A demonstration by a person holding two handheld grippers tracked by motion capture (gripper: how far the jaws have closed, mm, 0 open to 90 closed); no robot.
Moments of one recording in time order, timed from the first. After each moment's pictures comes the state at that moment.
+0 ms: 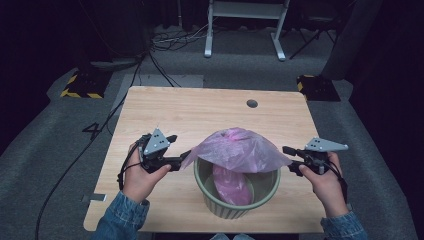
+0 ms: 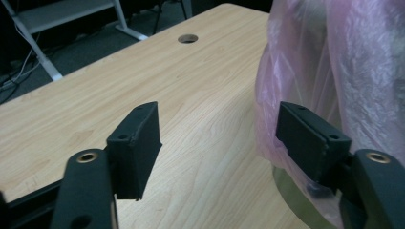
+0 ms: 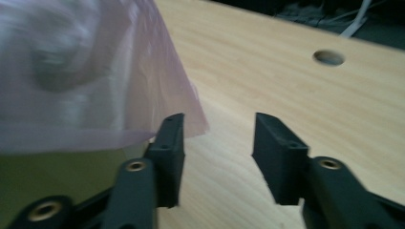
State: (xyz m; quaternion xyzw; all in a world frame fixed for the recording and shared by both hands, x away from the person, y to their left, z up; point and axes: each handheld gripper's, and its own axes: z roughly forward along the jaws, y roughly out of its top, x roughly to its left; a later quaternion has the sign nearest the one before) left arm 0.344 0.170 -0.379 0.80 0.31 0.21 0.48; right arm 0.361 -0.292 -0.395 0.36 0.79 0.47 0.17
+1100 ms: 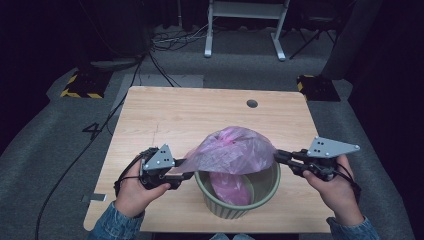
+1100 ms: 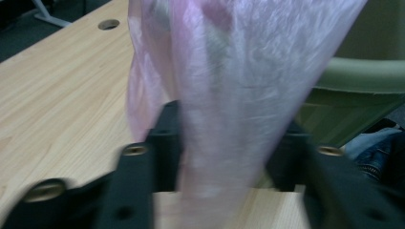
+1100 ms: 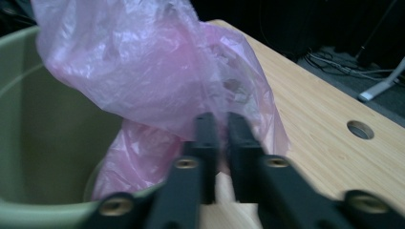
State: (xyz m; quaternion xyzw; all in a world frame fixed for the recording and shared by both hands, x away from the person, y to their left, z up) left arm 0.309 0.157 -0.368 0.85 0.22 0.12 0.46; right arm 0.320 -0.260 -0.326 0.23 0.83 0.48 0.18
